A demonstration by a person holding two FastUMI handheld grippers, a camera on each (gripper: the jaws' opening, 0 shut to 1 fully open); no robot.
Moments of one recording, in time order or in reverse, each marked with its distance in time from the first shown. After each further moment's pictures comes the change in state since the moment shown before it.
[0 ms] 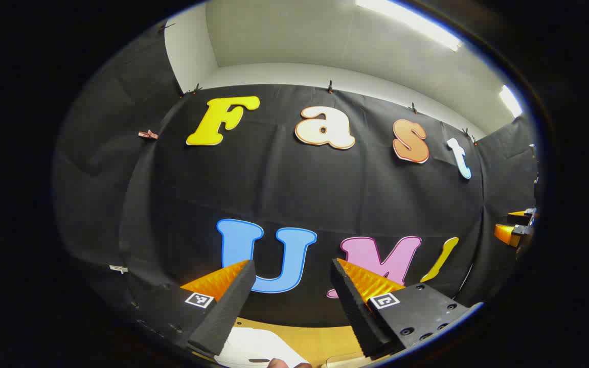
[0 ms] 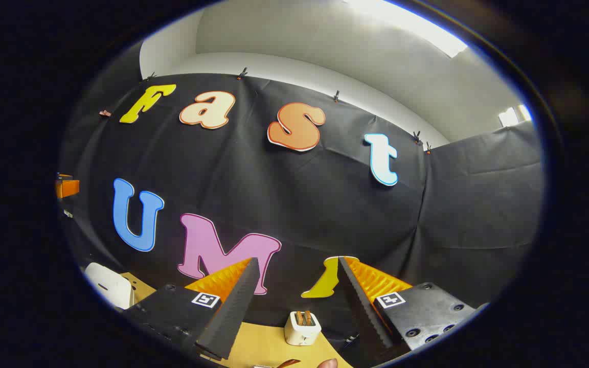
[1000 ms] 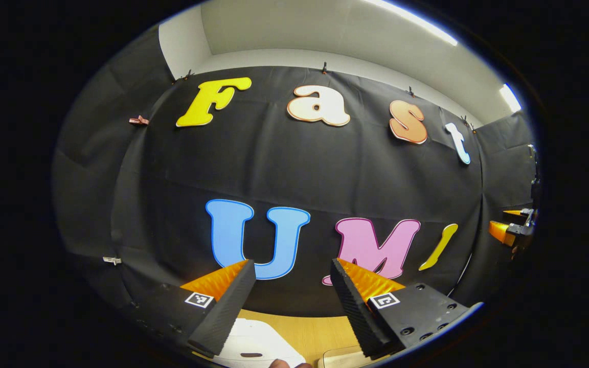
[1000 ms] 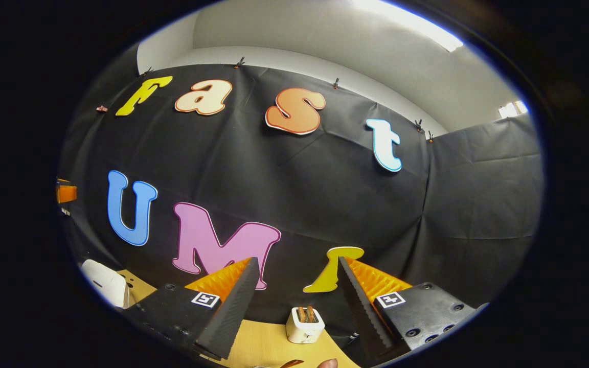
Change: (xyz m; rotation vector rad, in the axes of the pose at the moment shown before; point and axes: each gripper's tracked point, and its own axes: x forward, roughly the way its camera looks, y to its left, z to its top) left arm 0.023 -0.017 -0.034 0.010 0.084 -0.026; right arm 0.025 0.003 -0.038 0.029 0.038 -0.005
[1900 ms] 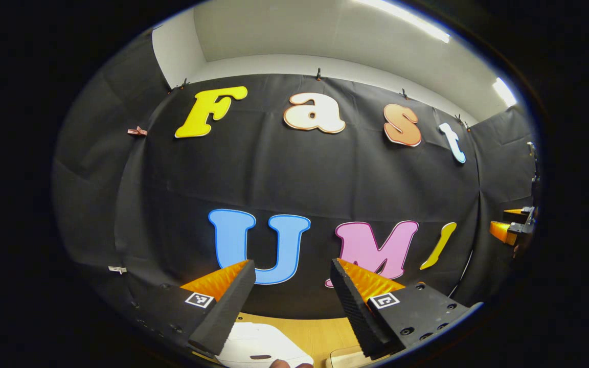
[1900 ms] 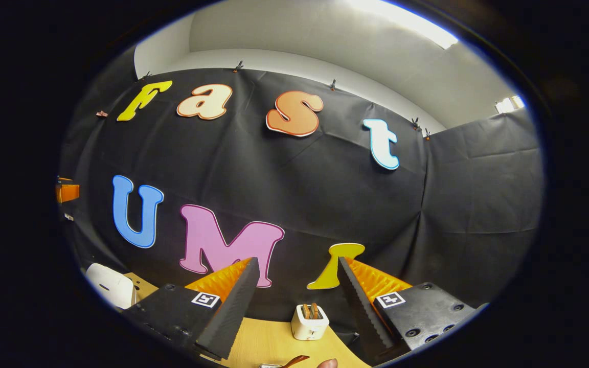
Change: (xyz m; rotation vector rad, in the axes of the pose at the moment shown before) left arm -0.021 0.010 0.016 0.033 -0.032 -0.001; right arm -0.024 0.003 0.002 0.014 -0.004 0.010
